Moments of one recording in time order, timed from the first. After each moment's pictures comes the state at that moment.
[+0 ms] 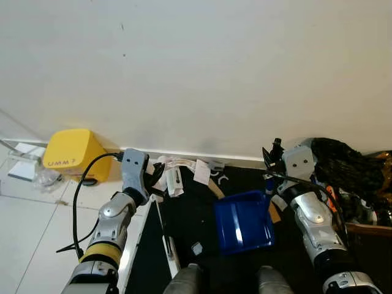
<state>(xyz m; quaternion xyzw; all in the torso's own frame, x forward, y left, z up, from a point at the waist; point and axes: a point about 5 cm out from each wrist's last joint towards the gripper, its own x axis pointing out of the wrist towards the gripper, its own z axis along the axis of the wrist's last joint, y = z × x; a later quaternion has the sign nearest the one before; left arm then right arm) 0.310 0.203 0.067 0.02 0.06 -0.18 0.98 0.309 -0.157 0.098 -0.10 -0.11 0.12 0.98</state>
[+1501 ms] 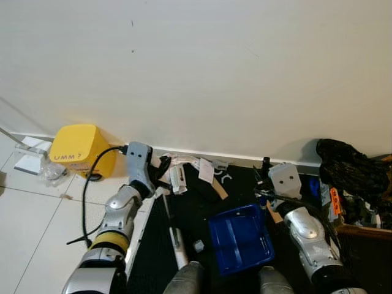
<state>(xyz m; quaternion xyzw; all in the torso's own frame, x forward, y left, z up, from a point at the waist) 0.327 0.171 0.075 -0.05 0.03 -0.24 0.97 0.296 -0.139 0.069 -0.13 -0.05 0.15 0.98</state>
